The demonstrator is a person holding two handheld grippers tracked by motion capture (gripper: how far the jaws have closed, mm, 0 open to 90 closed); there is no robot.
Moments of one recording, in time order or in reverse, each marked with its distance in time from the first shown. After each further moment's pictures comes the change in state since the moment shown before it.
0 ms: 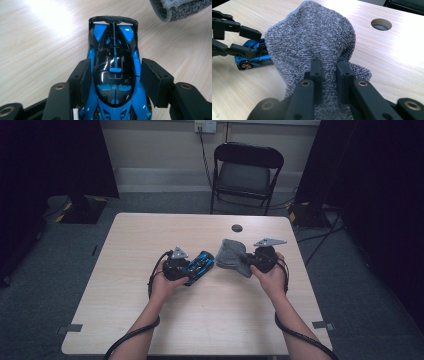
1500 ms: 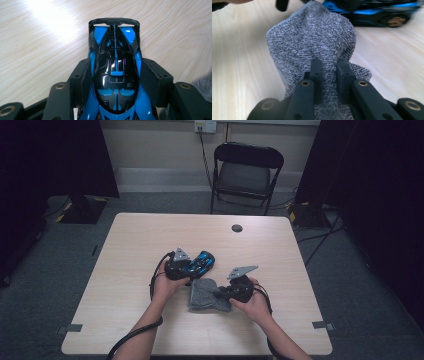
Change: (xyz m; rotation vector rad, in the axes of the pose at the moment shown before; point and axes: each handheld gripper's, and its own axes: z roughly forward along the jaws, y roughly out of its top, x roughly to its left) left arm -0.003 -0.002 0.005 -0.029 0.035 0.029; right arm 0.083 -0.051 0.027 0.141 0.382 -0.153
